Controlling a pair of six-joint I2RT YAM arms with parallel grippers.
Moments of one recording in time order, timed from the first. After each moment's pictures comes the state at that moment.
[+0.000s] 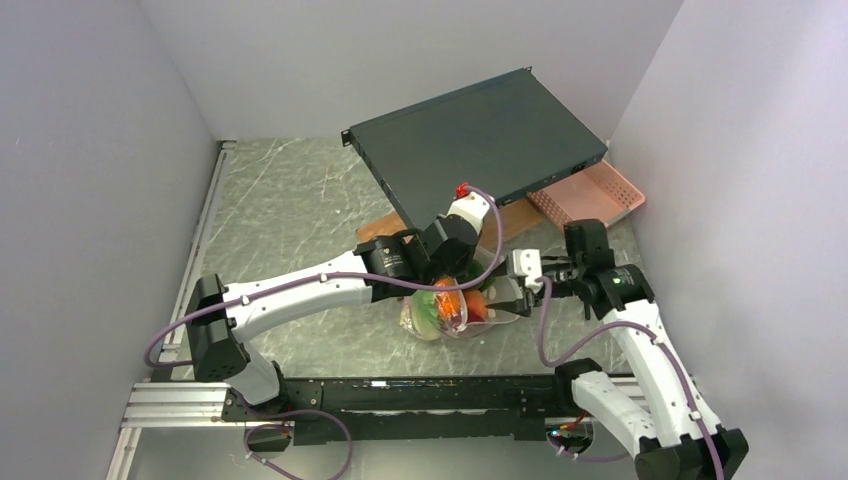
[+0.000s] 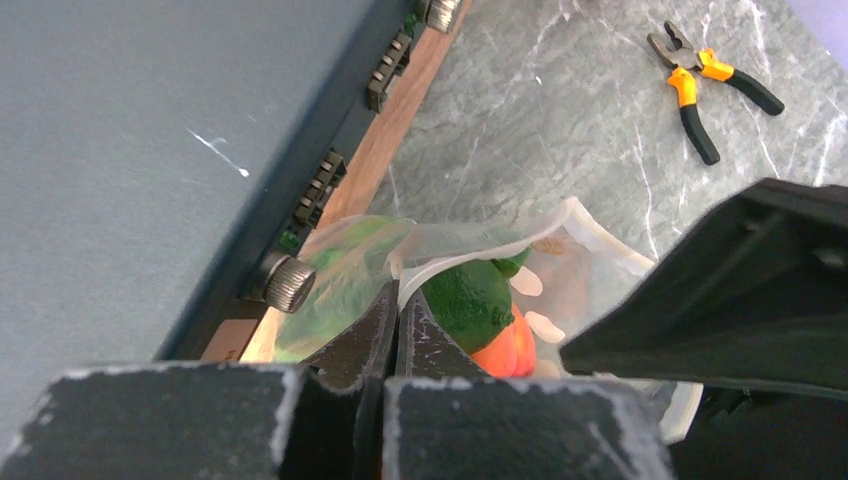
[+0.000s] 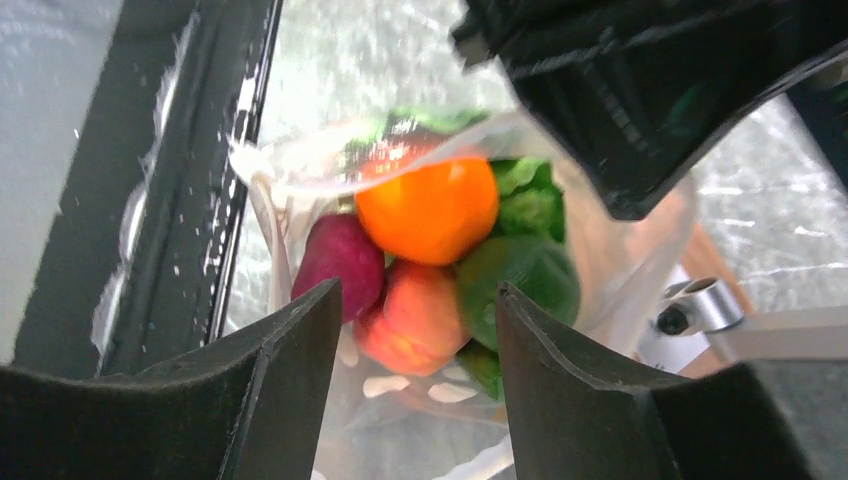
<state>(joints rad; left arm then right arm) -1.17 1.58 1.48 -0.48 -0.46 -0.37 0.21 0.84 0.90 -0.91 -1.13 -1.09</state>
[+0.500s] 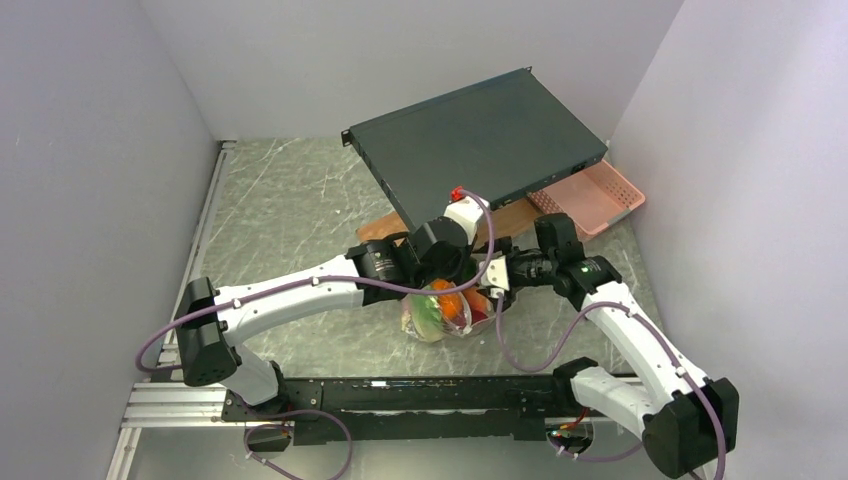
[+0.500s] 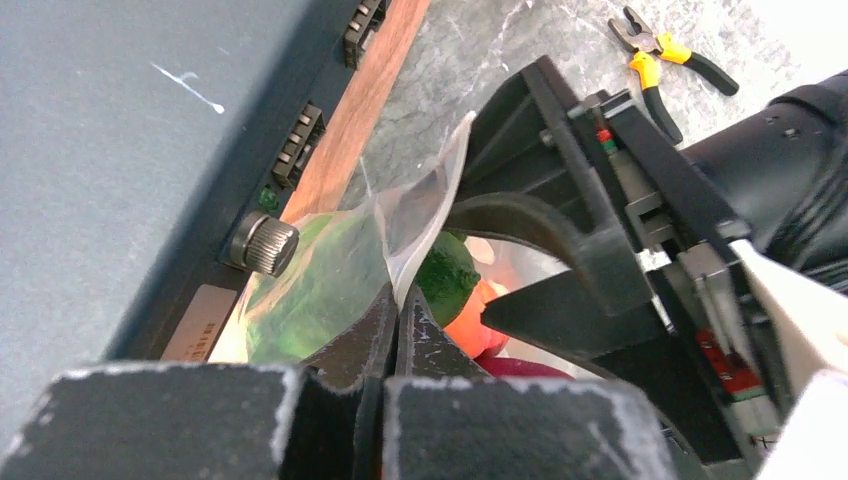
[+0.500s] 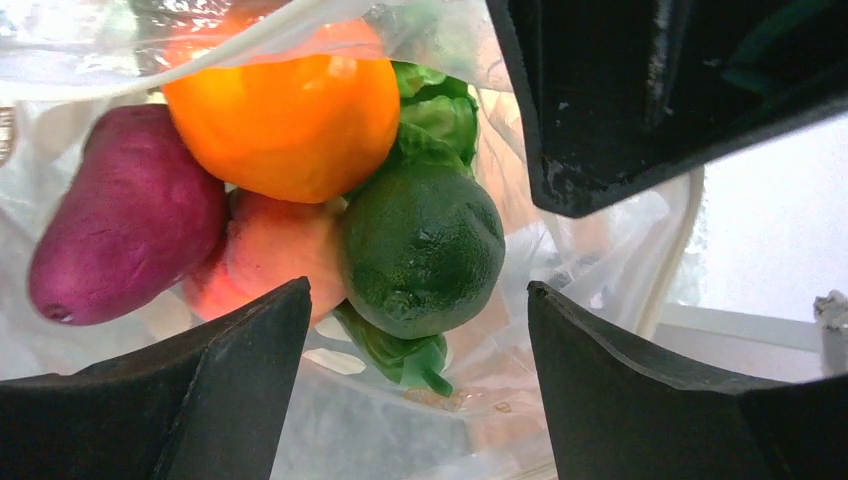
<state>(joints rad) -1.16 1.53 1.39 -0.41 -0.37 -0.36 0.35 0.98 0.78 -0.60 -0.83 -1.31</state>
